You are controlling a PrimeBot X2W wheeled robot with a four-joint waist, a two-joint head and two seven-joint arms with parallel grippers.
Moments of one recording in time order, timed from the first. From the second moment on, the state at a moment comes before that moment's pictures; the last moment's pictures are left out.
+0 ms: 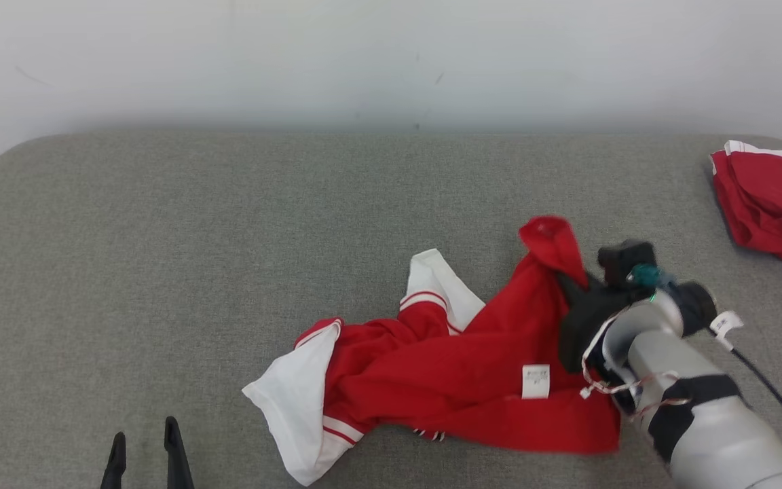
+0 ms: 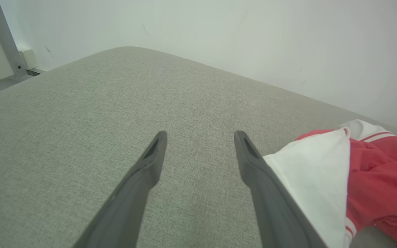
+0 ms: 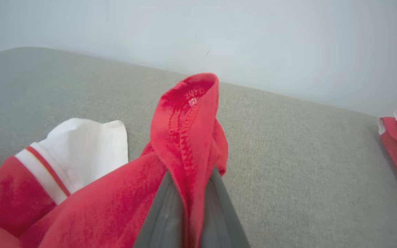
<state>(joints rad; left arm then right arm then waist) 0.06 0.05 0.03 0.20 -0.35 0.00 -0.26 -0.75 -0.22 0.52 1.07 0.41 0.13 -0.18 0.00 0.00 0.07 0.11</state>
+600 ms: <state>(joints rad) 0.04 0.05 0.02 0.20 -0.36 0.00 -0.26 -0.89 -0.29 0.31 1.05 0.26 0.13 -0.26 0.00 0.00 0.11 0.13</state>
